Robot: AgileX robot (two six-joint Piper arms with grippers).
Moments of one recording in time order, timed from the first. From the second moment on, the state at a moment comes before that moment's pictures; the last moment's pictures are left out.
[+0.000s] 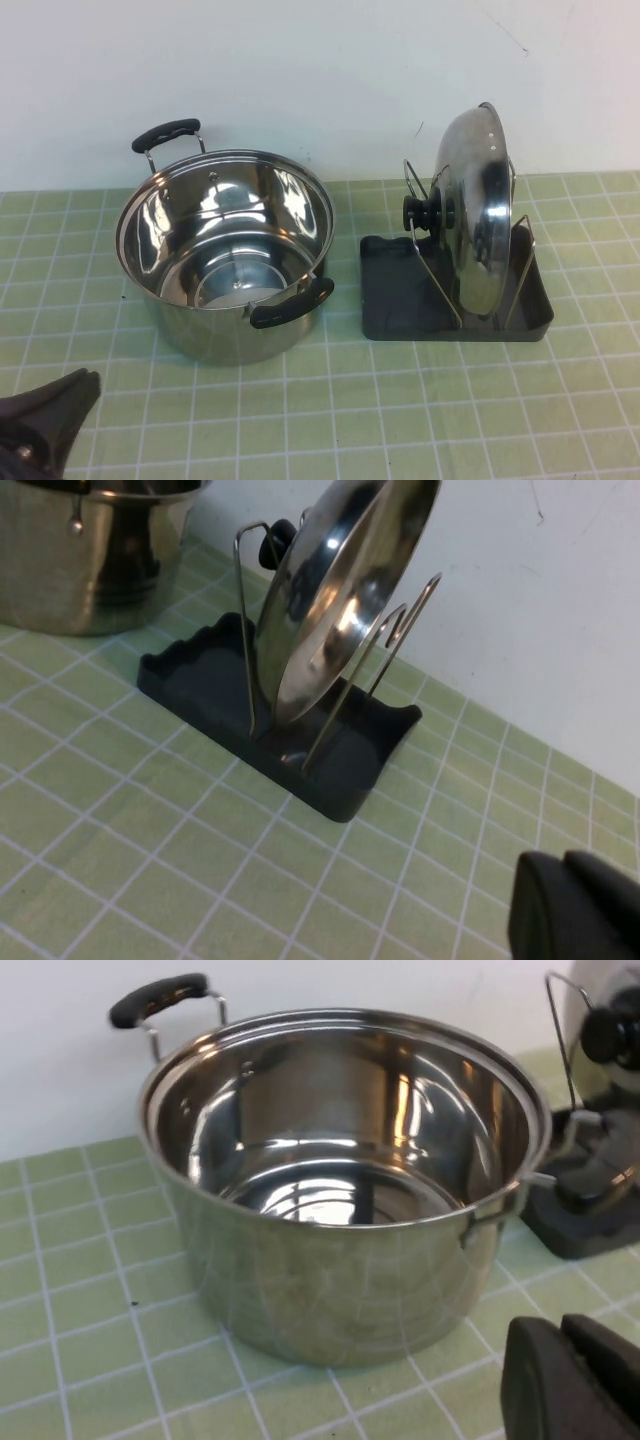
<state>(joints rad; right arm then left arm) 0.09 0.02 -0.31 0.35 0.71 -0.73 -0.63 0.51 -0.27 1.05 0.25 -1.16</state>
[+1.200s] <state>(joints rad) 0.09 0.02 -0.31 0.36 0.71 -0.73 0.02 -0.01 0.02 0.06 0.35 -0.31</state>
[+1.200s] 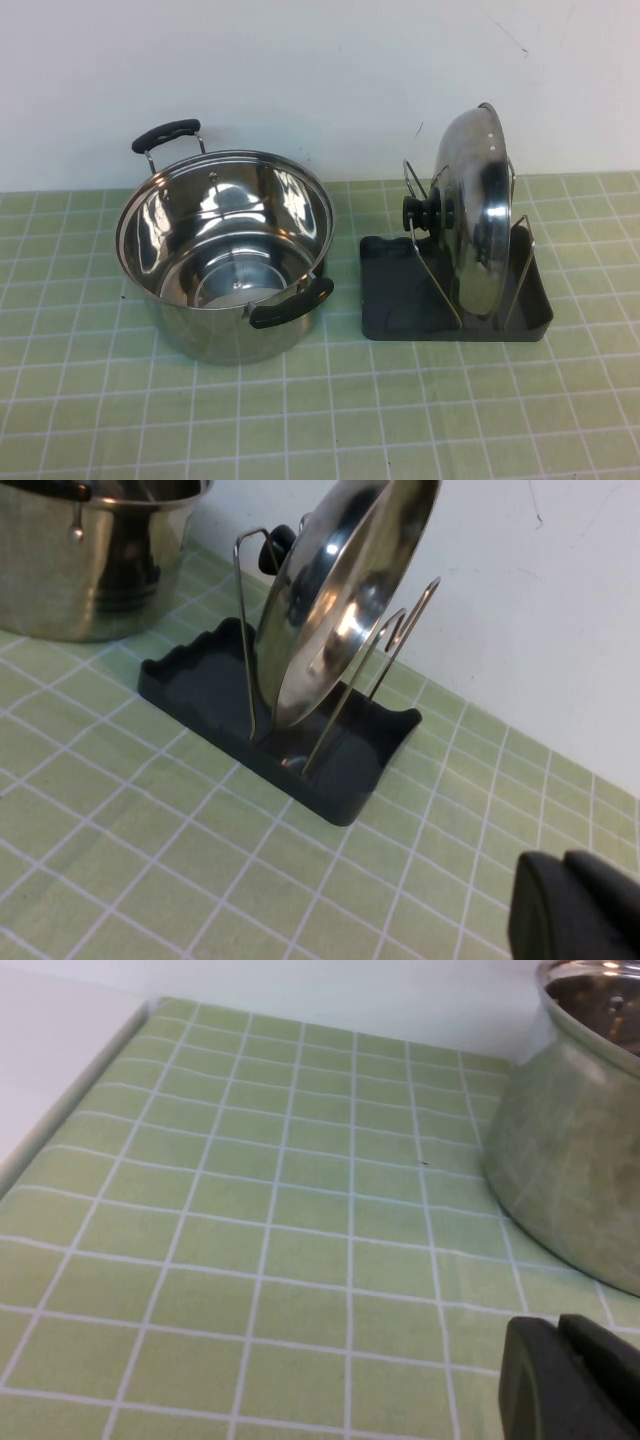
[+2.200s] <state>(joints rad) 0.09 0.02 -0.31 0.36 0.71 -0.73 -0.03 -0.01 0.02 -0.03 0.35 -0.18</state>
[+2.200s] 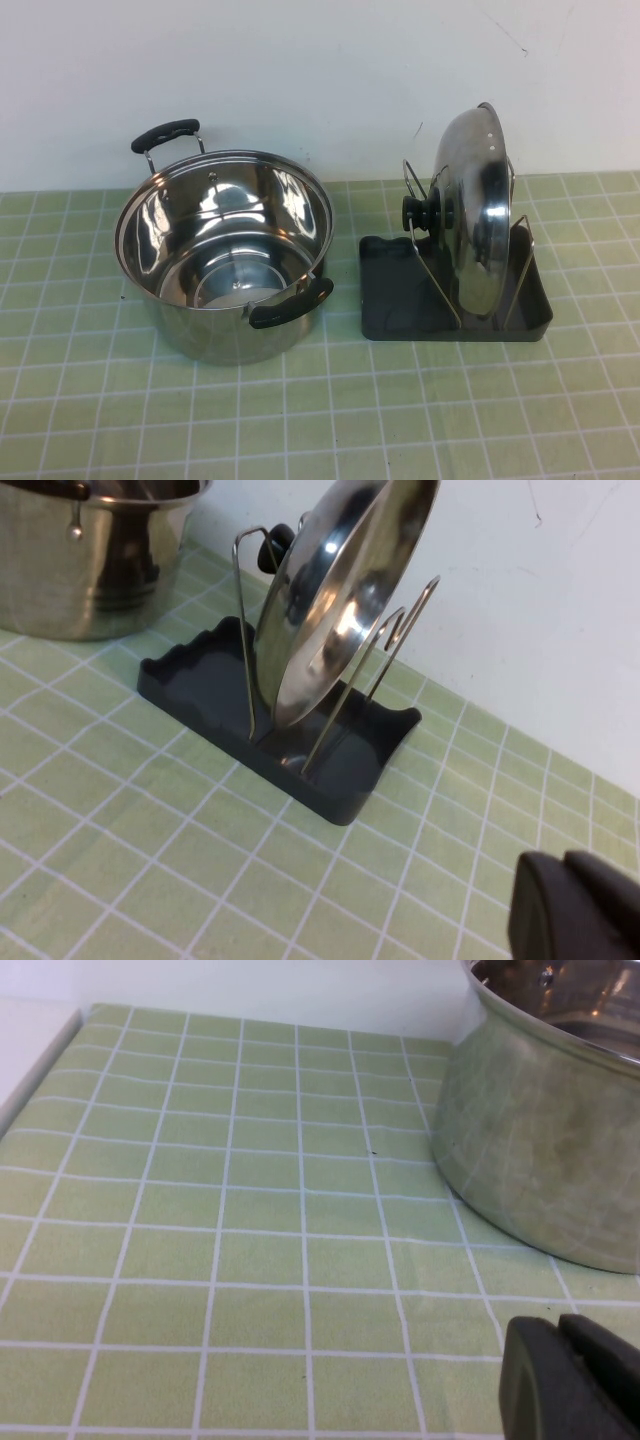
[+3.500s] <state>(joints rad) -0.03 -0.01 0.03 -0.05 0.40 -0.31 -0.03 -0.01 0.02 -0.03 0.35 -0.17</state>
